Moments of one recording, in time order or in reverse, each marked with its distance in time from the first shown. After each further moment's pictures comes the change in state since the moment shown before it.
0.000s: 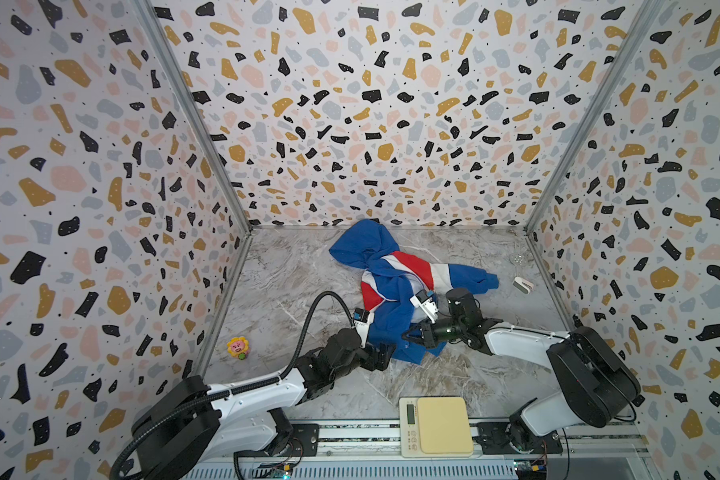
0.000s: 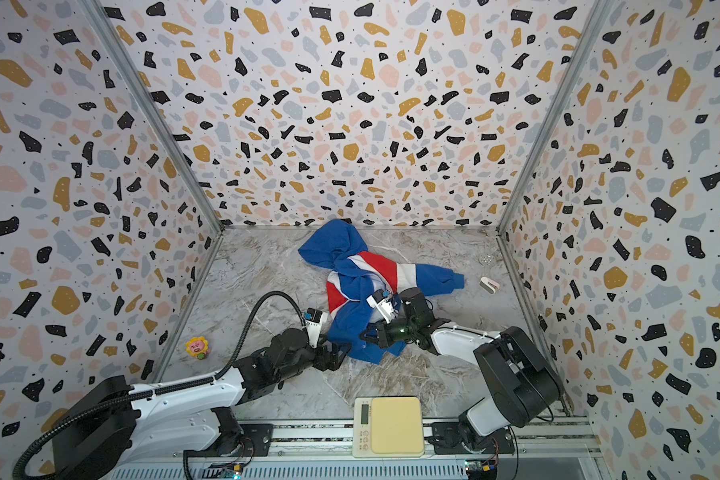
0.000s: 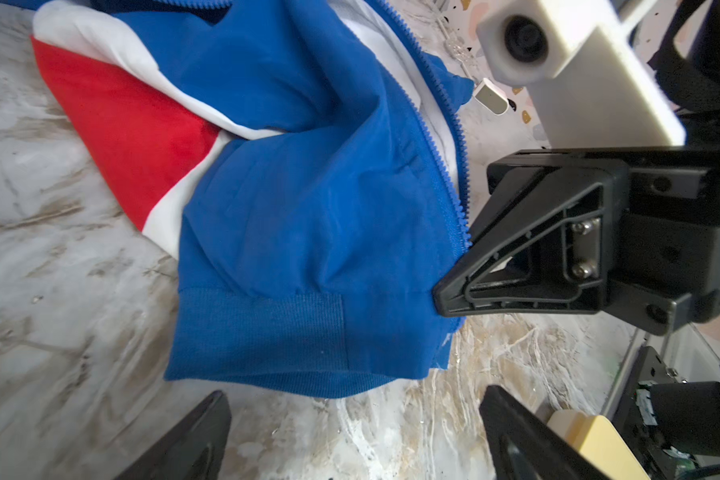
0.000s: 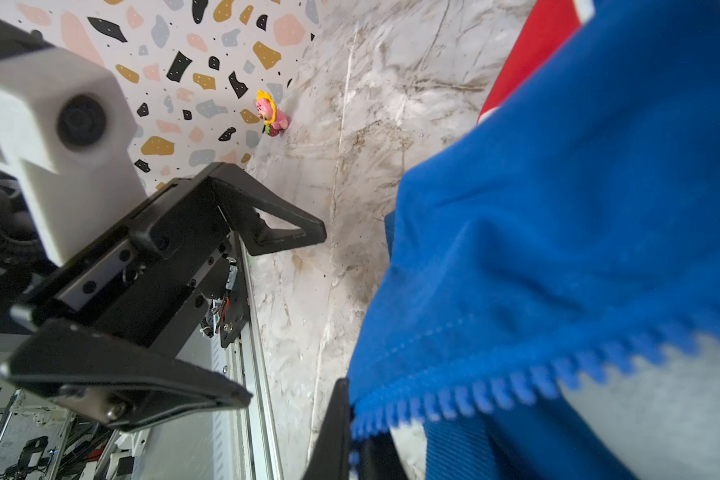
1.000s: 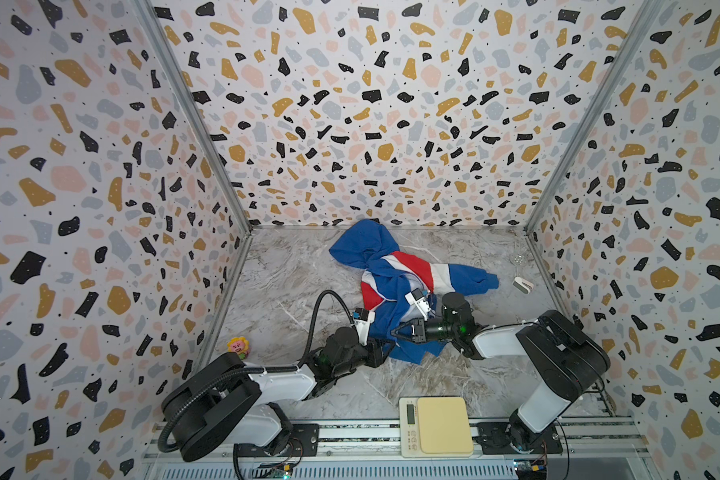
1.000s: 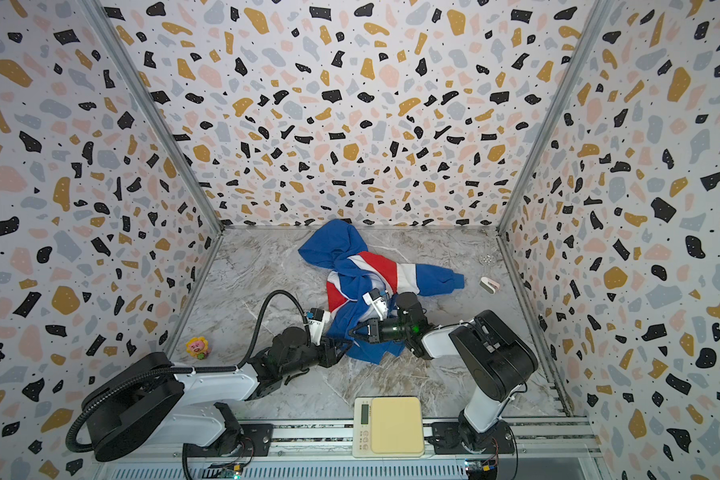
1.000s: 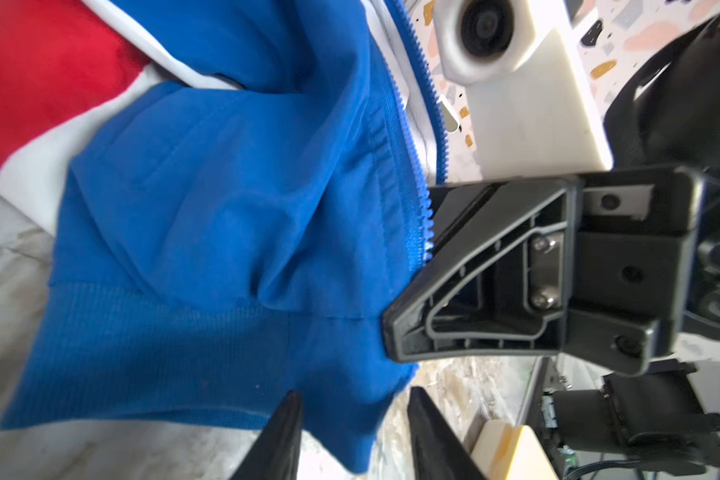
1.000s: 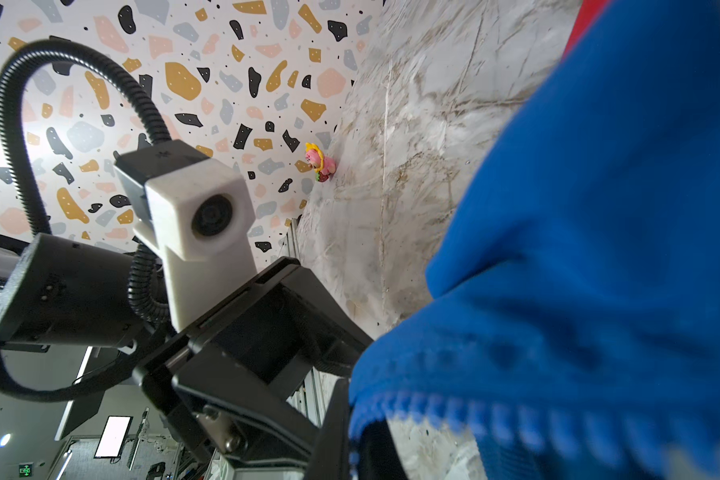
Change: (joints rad) left arm 0.071 0.202 -0.065 0.352 0.209 -0.174; right arm 0.044 0.177 -0.054 0.501 -0.043 0.422
